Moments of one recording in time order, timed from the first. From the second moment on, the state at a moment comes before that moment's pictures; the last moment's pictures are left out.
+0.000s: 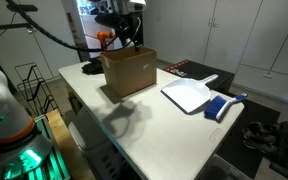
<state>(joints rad) 0.02 -0.28 -0.23 -2.20 0.17 2.13 -0.42</state>
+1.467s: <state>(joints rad) -0.05 -0.17 -0.08 -2.16 0.11 2.10 0.39</state>
